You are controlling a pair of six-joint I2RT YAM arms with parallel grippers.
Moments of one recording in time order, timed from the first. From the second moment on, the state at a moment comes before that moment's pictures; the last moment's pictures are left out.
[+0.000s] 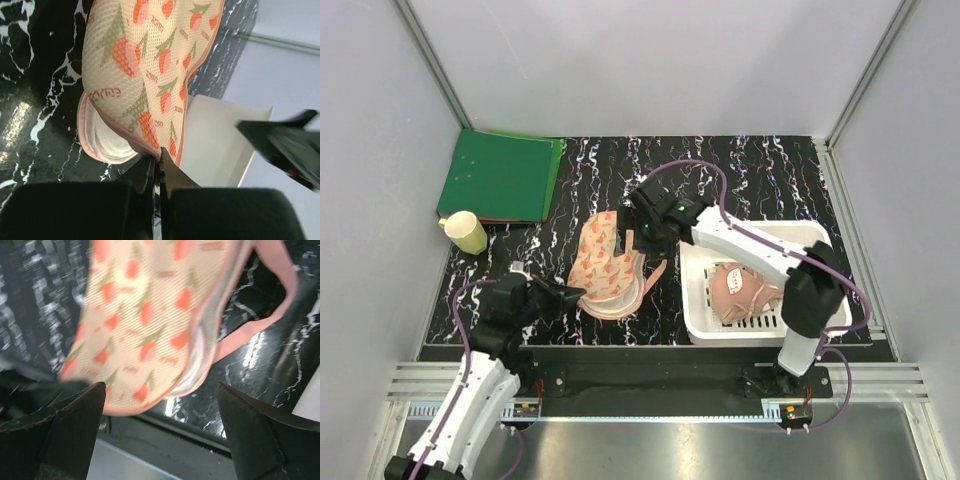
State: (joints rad) left arm -0.22 0.43 0.25 -0.43 0.32 -1.32; right arm 0.85 1.75 1.56 -0.75 -0.04 0.81
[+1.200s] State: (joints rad) left arm -0.22 0.32 0.25 -0.48 0.28 -1.56; right arm 0.98 1.70 1.48 -0.68 0.03 0.68
